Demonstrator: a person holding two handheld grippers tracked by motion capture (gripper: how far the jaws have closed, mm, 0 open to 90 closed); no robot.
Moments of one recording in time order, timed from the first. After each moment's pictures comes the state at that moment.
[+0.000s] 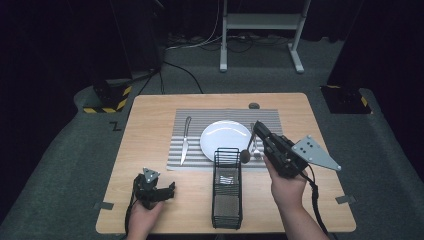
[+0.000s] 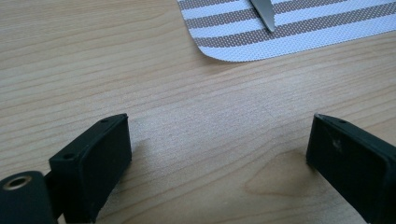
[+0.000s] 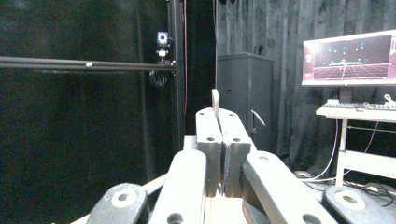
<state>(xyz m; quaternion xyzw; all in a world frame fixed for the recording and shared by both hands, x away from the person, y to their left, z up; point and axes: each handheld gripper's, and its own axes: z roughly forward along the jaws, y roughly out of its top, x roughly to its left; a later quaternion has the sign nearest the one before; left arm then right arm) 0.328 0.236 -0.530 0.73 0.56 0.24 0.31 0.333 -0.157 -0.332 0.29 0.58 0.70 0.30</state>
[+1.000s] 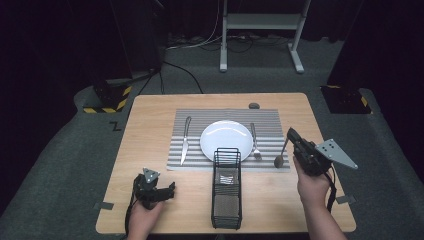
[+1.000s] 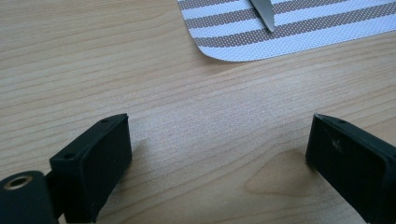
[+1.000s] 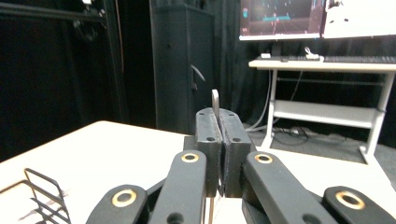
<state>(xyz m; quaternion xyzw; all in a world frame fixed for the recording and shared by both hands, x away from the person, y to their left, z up) 0.328 0.236 -0.530 0.73 0.56 0.24 0.31 0.376 -0.240 -0.408 0.39 0.61 0.60 0.35</state>
